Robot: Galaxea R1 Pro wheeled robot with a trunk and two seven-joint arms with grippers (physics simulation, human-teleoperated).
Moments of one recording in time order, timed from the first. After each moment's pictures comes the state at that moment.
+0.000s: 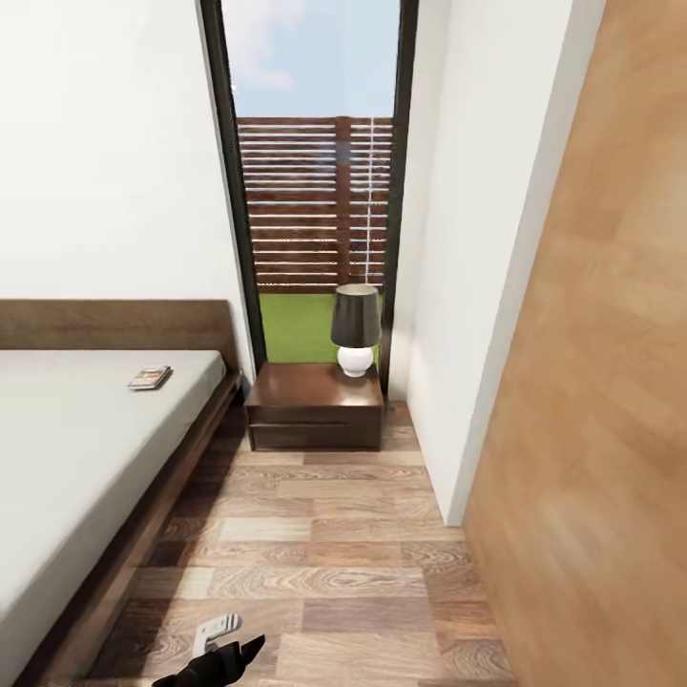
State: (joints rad) left arm -0.48 0.02 1.03 -0.15 -0.65 -0.07 -0.57; right arm -0.38 -0.21 -0.11 -0.04 0.06 -0.06 0.53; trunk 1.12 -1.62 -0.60
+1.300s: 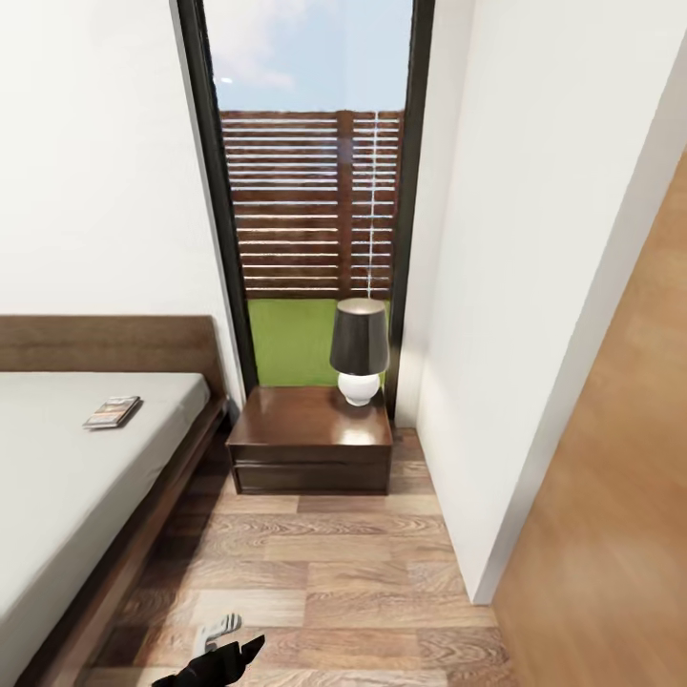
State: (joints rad) left arm -0.48 0.02 1.03 -0.15 -0.65 -0.07 -0.57; right arm -0.38 -0.21 -0.11 -0.05 0.06 -0.06 0.53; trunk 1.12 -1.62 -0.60
